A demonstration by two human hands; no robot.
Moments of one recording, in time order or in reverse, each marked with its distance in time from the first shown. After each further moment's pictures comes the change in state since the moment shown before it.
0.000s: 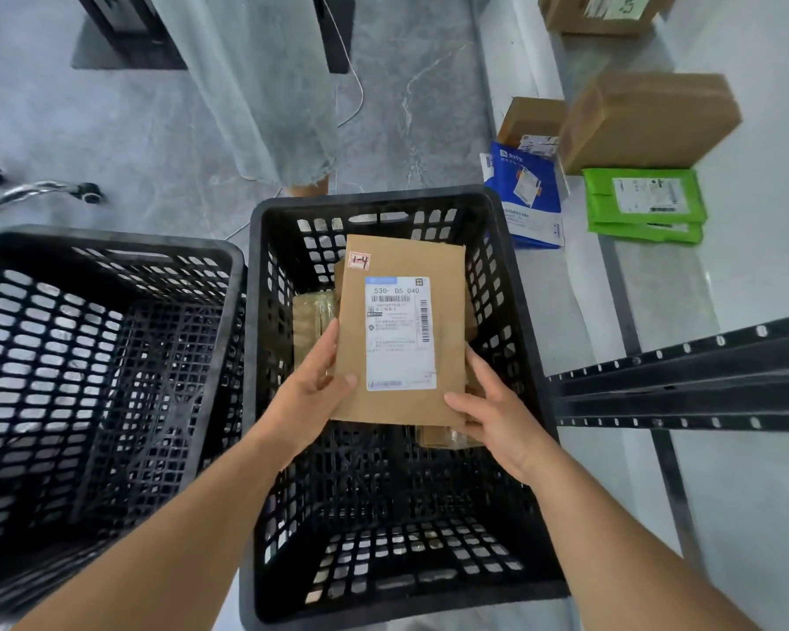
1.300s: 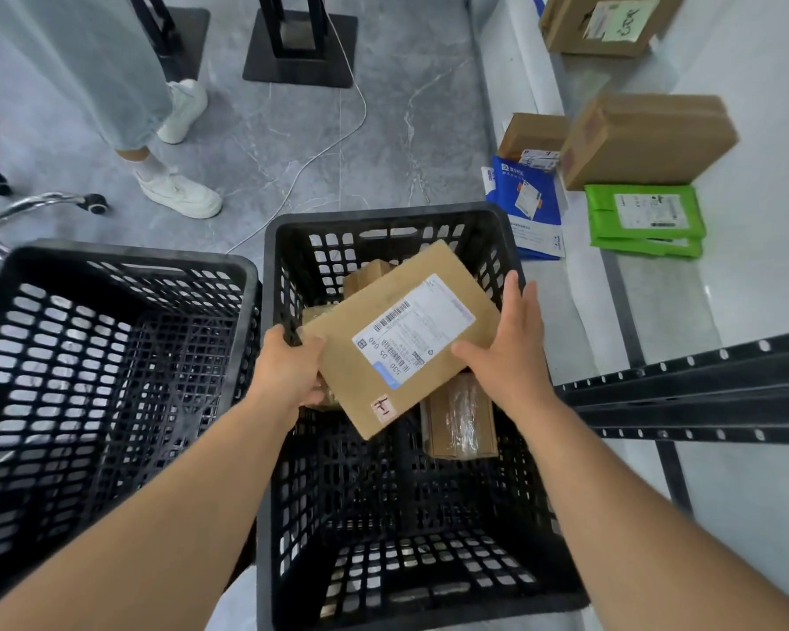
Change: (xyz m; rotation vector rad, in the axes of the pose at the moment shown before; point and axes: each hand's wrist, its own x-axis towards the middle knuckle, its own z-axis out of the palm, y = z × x) left_hand 0.026 0.042 -0.023 -0.078 0.490 -0.316; right_hand 0.026 -0.070 0.011 -0.680 0.505 -0.212
